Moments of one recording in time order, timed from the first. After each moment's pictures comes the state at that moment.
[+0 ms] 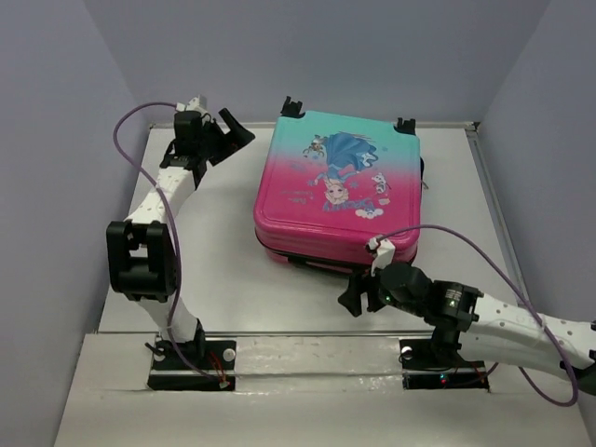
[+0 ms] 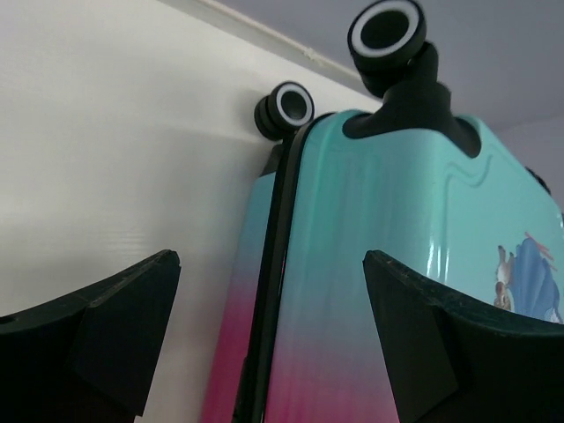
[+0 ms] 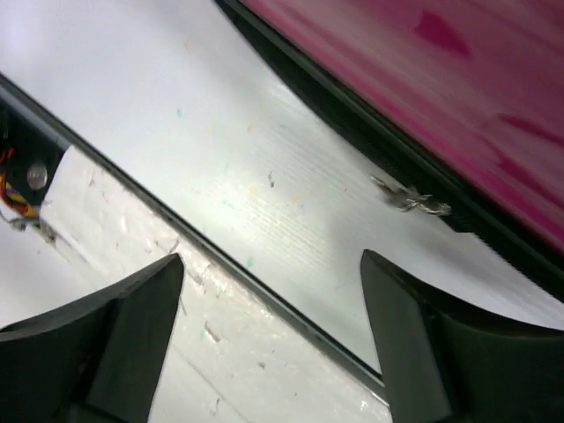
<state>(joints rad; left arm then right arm) -0.08 1.68 1.36 -0.07 0.30 -0.65 1.13 0.71 0.50 -0.39 0.25 0.62</state>
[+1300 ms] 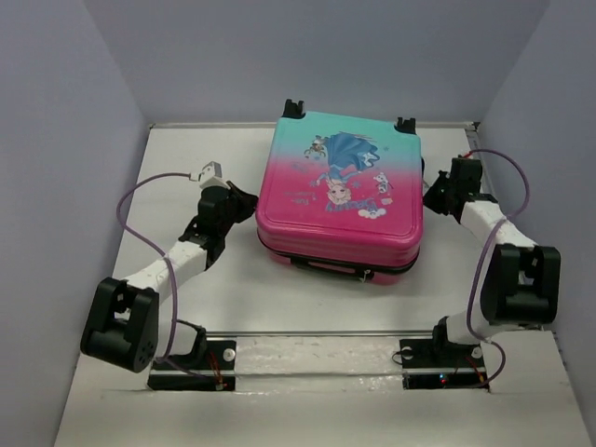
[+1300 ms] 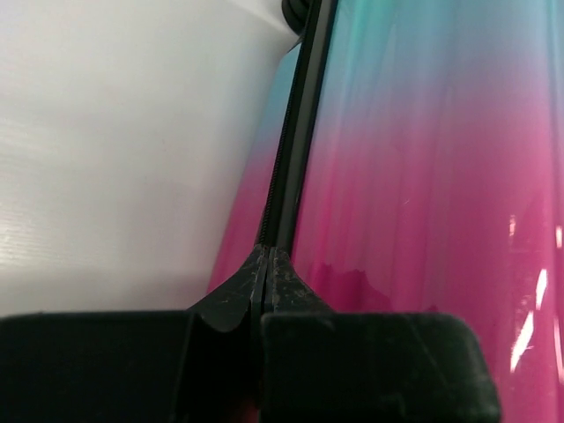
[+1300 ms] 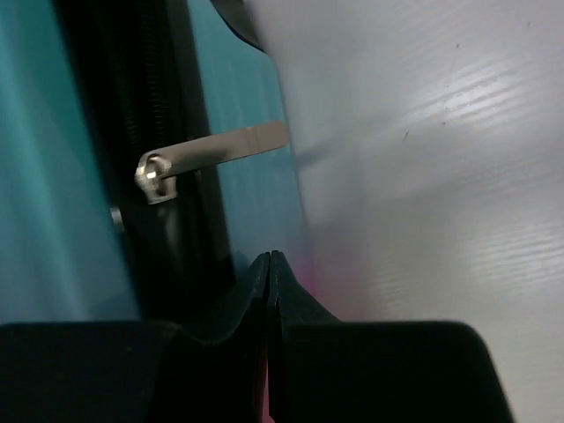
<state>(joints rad) -0.32 1.28 0.62 0.32 -0.03 -0.79 -0.09 1.46 0.97 -0.25 -0.05 0.52</state>
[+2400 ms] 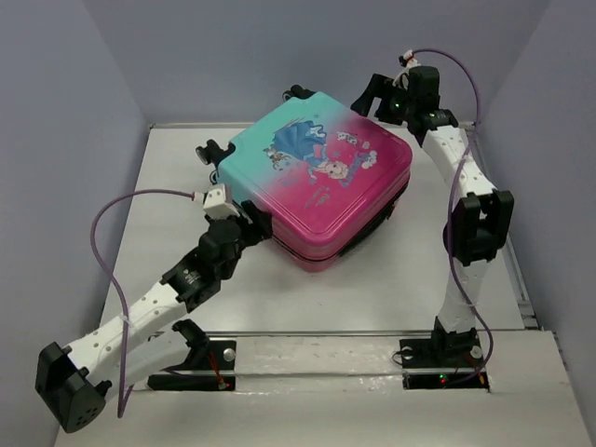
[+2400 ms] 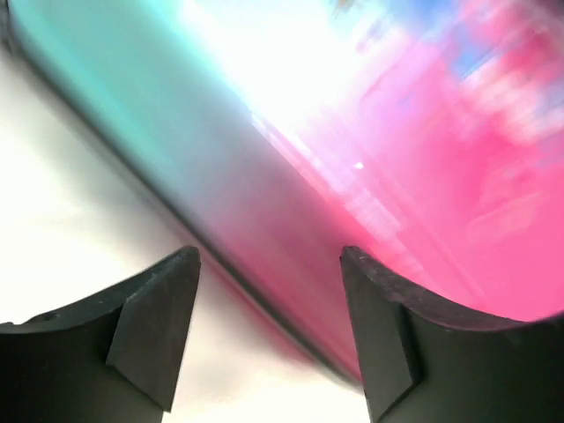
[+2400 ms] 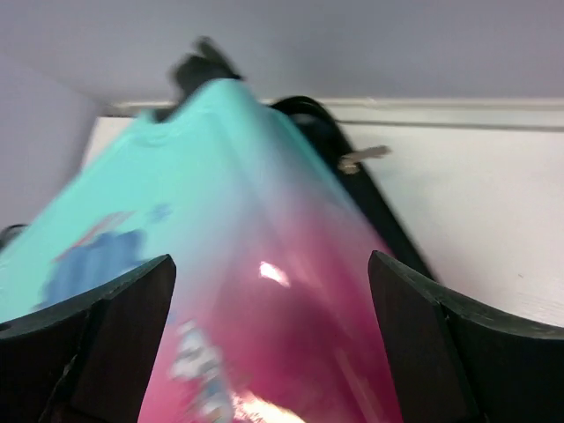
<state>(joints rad) -0.75 0.82 0.57 -0.09 -0.51 -0.66 0.15 2.10 2.03 -0.32 -0.34 0.43</state>
